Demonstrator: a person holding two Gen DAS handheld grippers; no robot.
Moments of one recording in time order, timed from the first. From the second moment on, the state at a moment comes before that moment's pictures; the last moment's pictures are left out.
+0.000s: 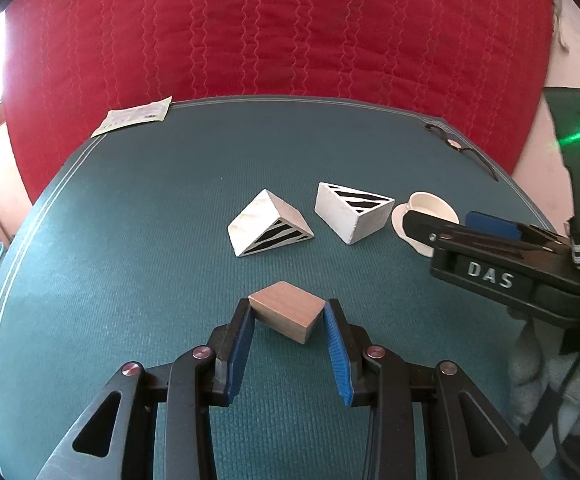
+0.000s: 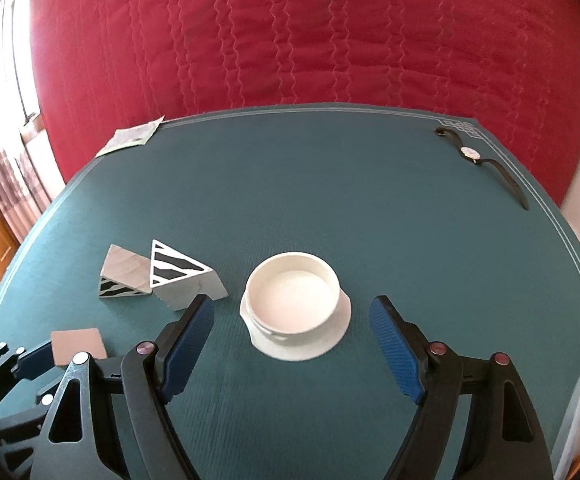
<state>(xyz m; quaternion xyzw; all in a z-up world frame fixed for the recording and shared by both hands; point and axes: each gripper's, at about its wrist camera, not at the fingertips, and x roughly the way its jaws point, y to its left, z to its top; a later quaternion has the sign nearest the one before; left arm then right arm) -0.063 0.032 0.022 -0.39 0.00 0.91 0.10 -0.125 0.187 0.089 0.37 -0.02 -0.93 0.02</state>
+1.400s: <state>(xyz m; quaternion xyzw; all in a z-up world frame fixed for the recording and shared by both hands) -0.049 0.047 0.024 -0.38 0.01 0.92 0.13 -0.025 0.225 0.110 0.36 -0.05 -0.93 0.03</state>
